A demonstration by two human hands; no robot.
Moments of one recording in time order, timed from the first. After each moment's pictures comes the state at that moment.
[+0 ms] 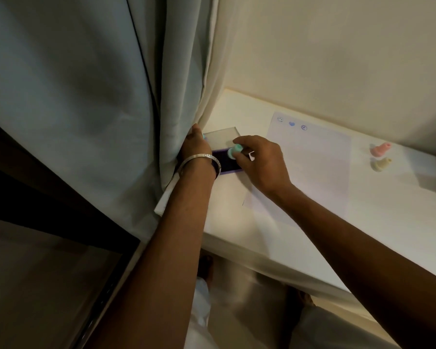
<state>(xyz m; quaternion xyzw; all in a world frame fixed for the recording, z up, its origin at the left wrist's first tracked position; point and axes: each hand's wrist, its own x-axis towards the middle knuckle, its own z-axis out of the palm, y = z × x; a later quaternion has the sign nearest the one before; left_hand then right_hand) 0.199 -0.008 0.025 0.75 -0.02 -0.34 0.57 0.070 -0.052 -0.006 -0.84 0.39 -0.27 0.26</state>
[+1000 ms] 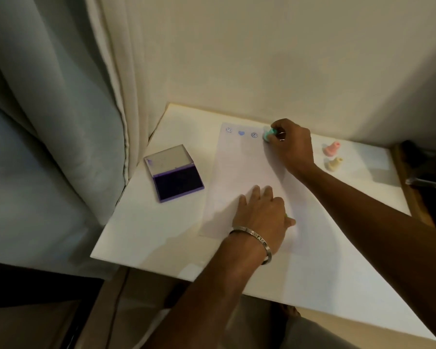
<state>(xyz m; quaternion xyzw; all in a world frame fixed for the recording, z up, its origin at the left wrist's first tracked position) 0.022 -0.021 0.004 0.66 -0.69 -0.28 0.05 -0.047 -0.201 -0.021 -0.75 0.56 -0.30 0.19</state>
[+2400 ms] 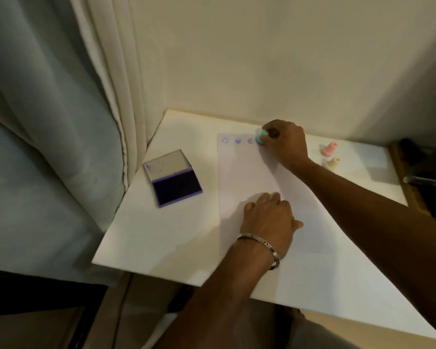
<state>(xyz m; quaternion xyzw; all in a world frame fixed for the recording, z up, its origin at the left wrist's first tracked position) 0.006 -0.025 -0.005 0.66 -0.70 -0.27 0.09 -0.042 -0.209 -0.016 -0.76 0.56 -0.28 0.19</state>
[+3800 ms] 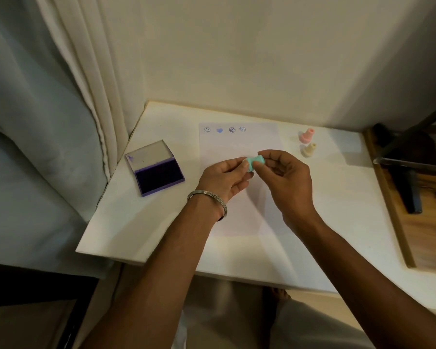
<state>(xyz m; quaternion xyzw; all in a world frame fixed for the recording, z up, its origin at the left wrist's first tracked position) 0.050 -0.044 -0.006 0.49 -0.21 -0.64 0.54 -0.087 -0.062 0.006 -0.58 0.54 -0.43 0.43</state>
